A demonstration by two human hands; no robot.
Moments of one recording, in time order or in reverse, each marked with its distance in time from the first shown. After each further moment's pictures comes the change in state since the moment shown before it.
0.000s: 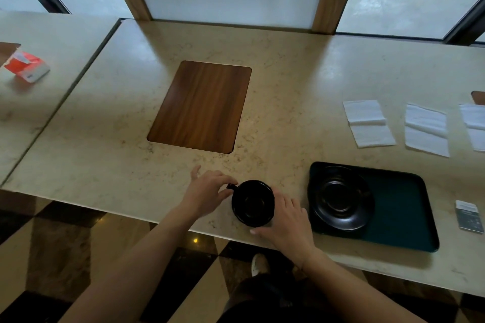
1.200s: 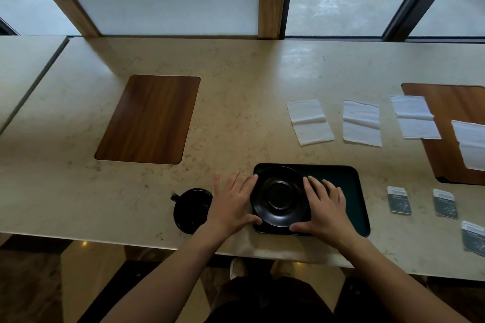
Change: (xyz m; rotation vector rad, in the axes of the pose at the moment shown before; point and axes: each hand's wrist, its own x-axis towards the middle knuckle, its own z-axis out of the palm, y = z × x) left_hand 0.042 0.177 0.058 0.189 -0.023 0.130; right_hand -0.022 0.179 -0.118 -0.263 -0.082 0.078
